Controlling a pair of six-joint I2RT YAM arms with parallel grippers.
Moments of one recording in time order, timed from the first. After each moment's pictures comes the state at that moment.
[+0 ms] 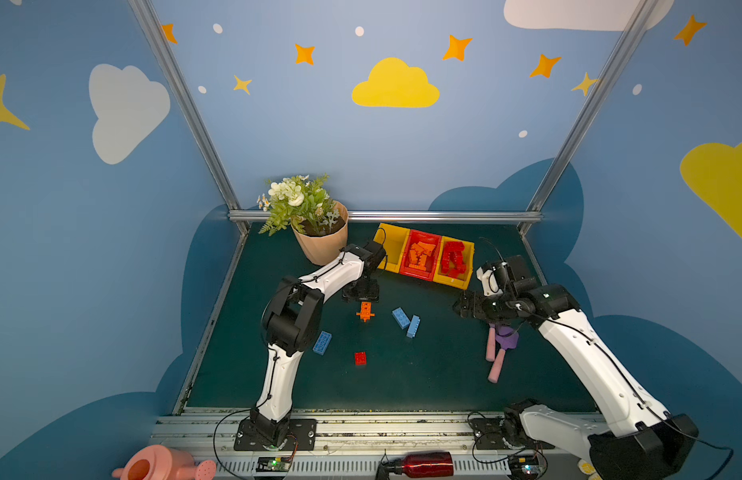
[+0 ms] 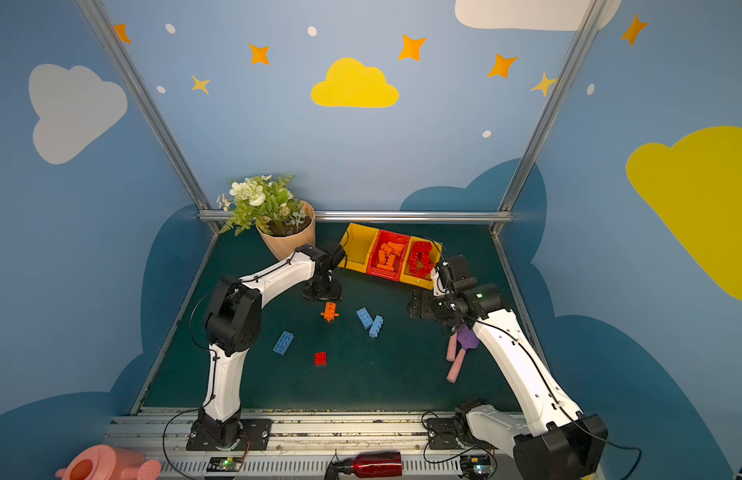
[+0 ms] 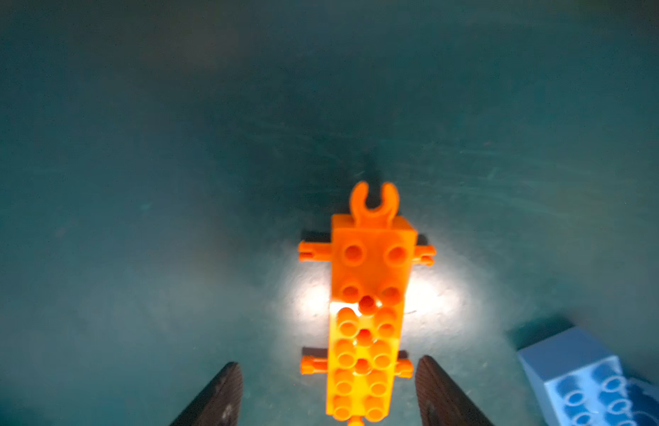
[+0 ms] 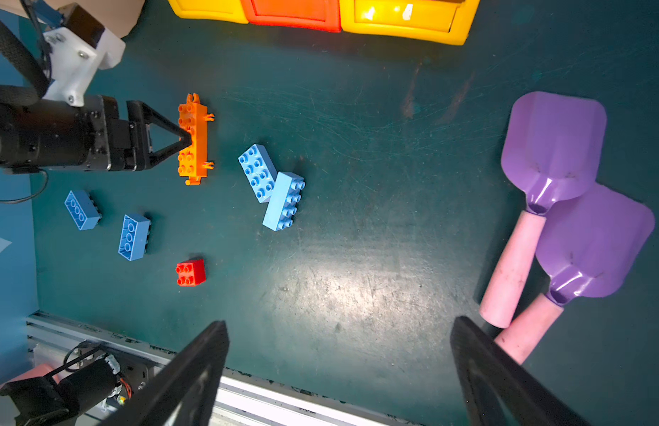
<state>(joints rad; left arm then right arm) -0.53 2.13 1.72 -1.05 -0.06 -0.51 0.36 1.14 1.14 -1.05 -0.17 0.43</state>
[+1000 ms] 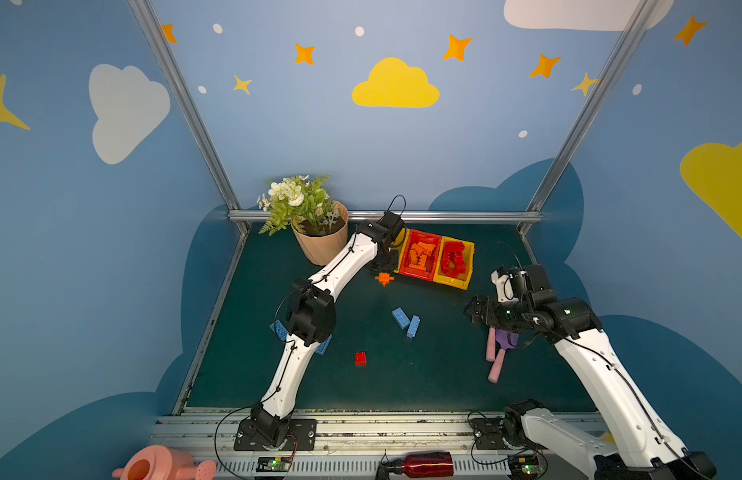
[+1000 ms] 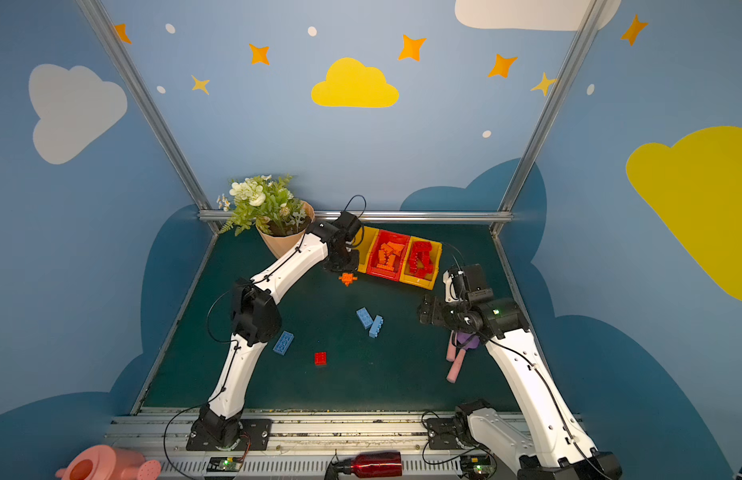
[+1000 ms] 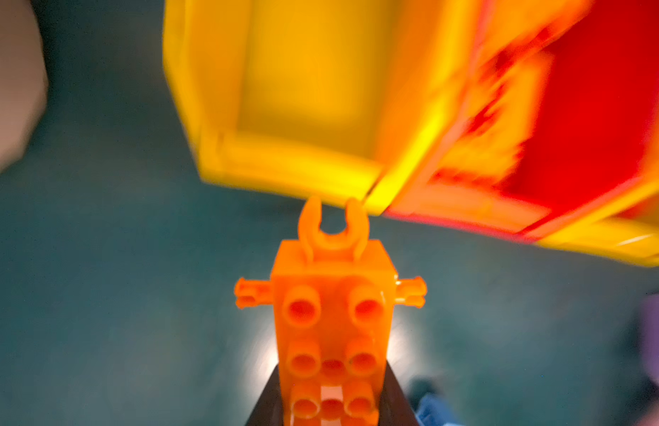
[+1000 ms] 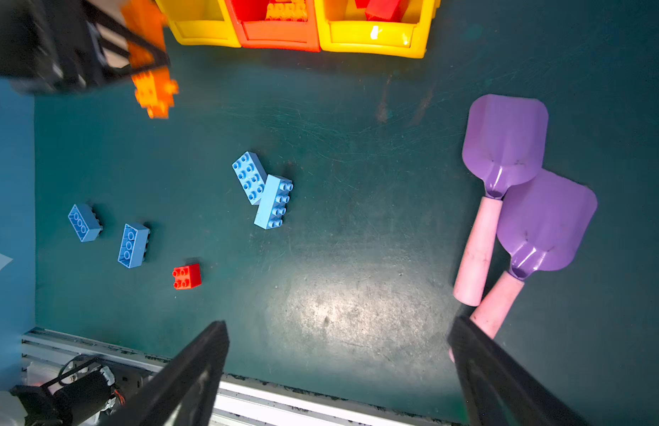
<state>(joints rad) -0.57 2.39 2.46 -1.21 -0.03 -0.47 0.30 1.01 1.11 -1.10 -0.14 0.41</state>
